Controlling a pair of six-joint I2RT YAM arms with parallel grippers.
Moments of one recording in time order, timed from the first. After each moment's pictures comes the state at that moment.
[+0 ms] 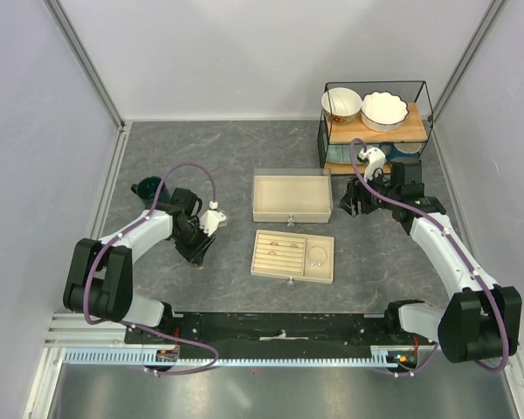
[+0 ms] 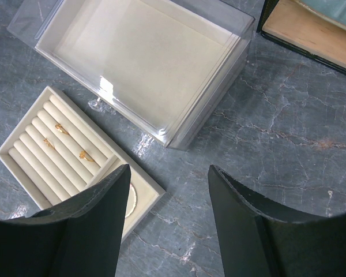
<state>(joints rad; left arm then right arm) -0.23 1.44 0.76 -0.74 0.26 0.56 0.10 1.19 0.87 -0.35 -0.53 -0.12</state>
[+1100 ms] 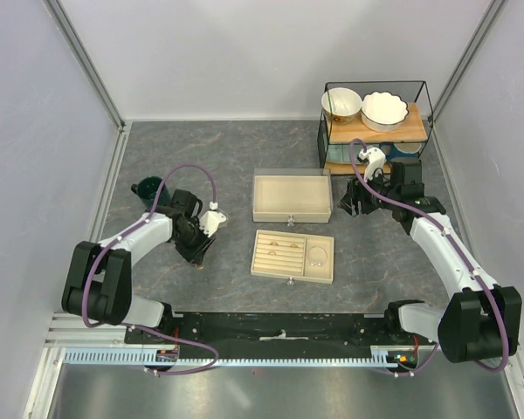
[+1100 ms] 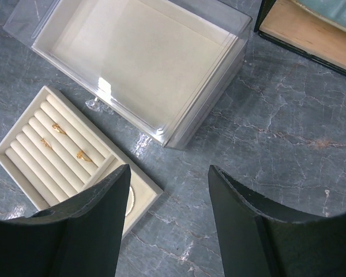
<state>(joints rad) -0.24 1.42 0.73 -0.70 0.24 0.56 0.10 1.19 0.87 -0.35 -0.53 -0.13</state>
